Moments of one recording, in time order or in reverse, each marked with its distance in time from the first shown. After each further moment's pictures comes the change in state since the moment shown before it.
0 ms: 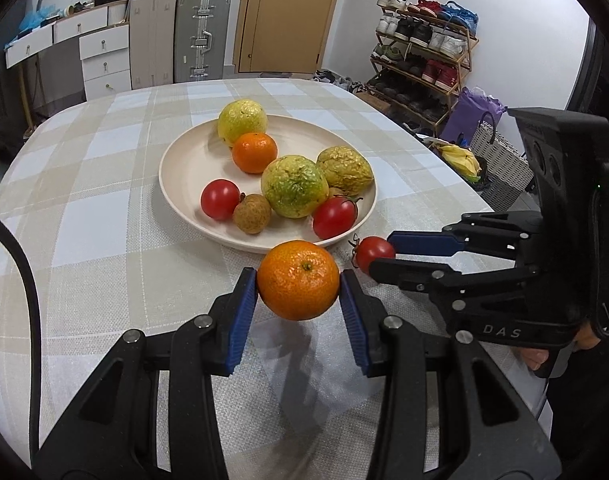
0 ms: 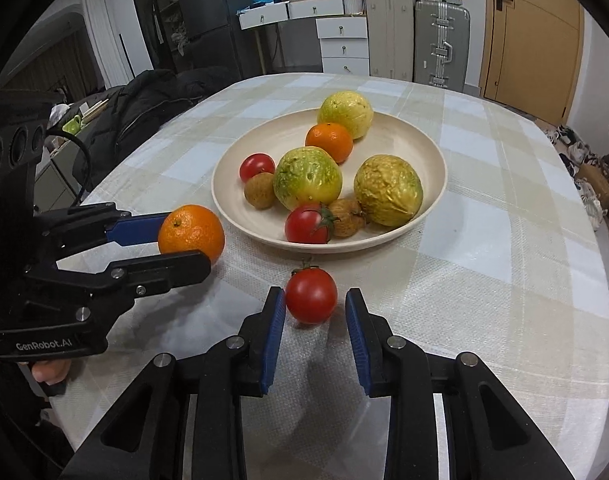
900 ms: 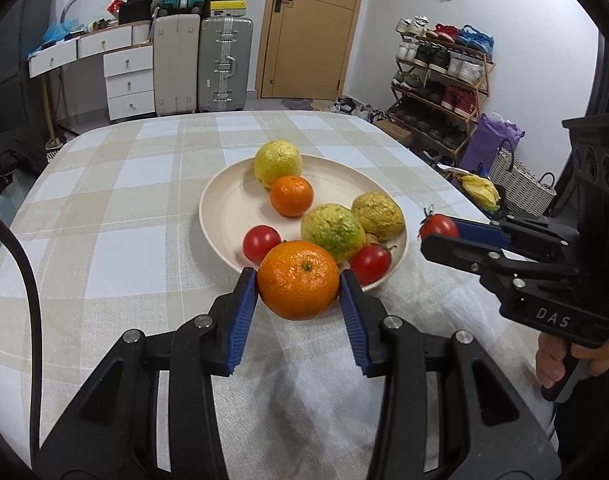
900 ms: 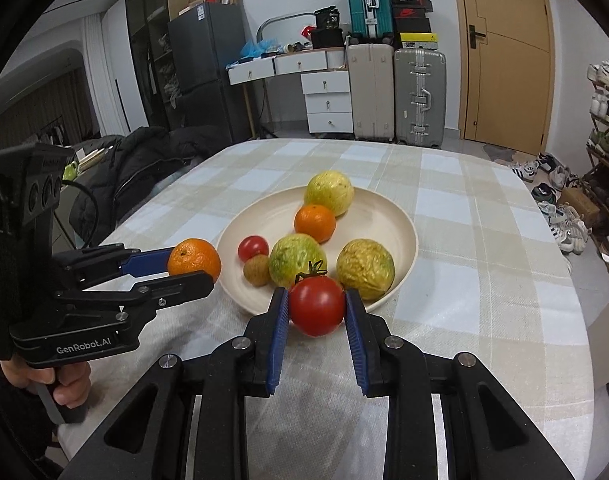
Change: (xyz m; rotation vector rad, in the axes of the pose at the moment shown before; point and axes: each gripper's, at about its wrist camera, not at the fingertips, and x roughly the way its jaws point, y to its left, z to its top) left arm -0.013 0.015 0.017 -0.031 -0.106 0.081; right arm -0.037 -0.001 0.020 0.040 -0.219 -0.043
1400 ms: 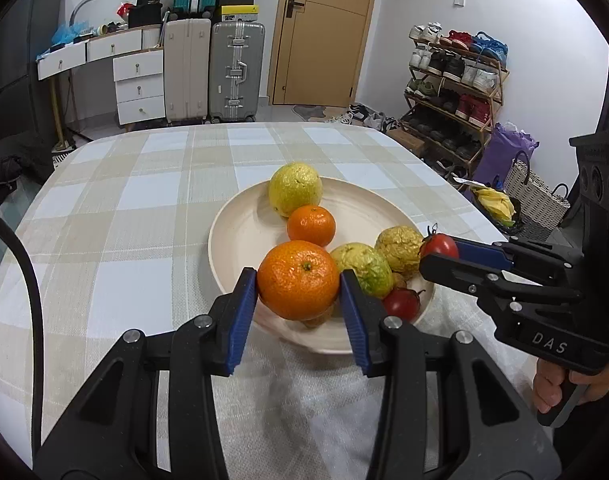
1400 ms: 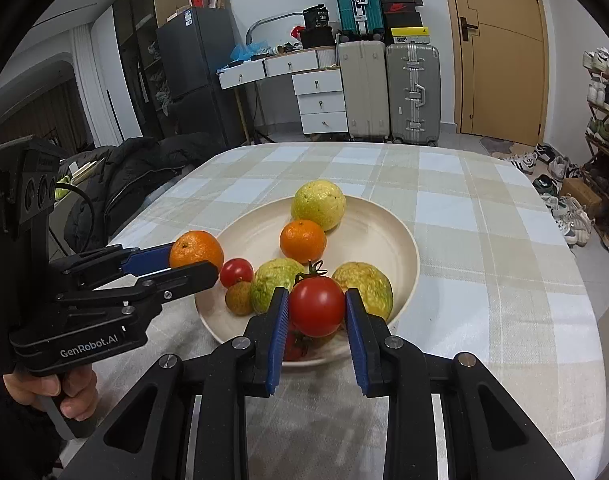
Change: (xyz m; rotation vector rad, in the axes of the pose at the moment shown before) left arm 0.031 0.009 0.029 -0.011 -0.020 0.043; right arm 0.028 -0.014 0.017 0.041 0.000 0.003
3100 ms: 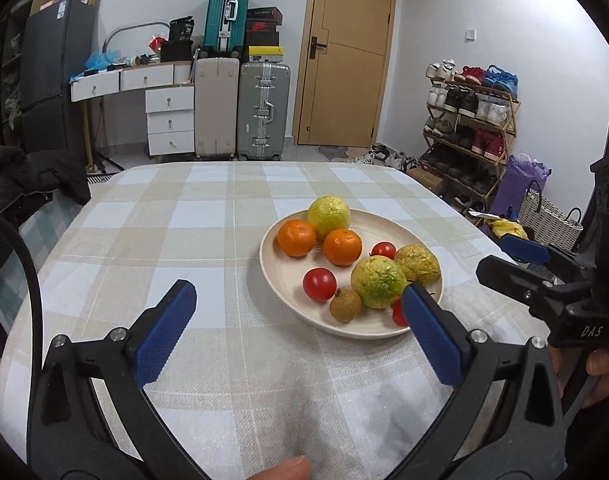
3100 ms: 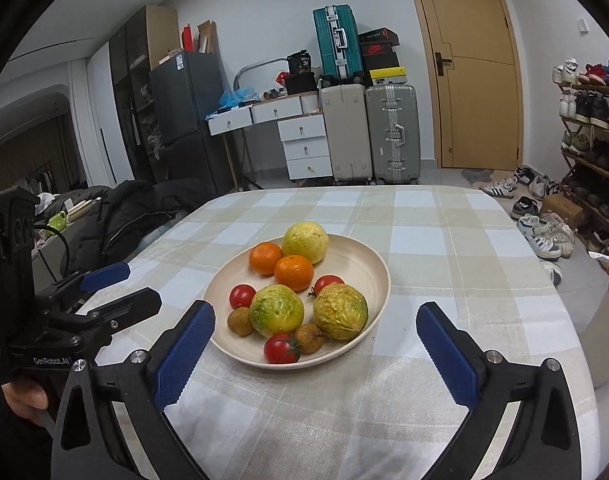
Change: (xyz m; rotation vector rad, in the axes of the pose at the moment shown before) left arm -0.065 0.013 -0.028 -0.023 -0.178 0.095; right arm -0.041 -0.003 -0.016 0.036 -0.182 -0.043
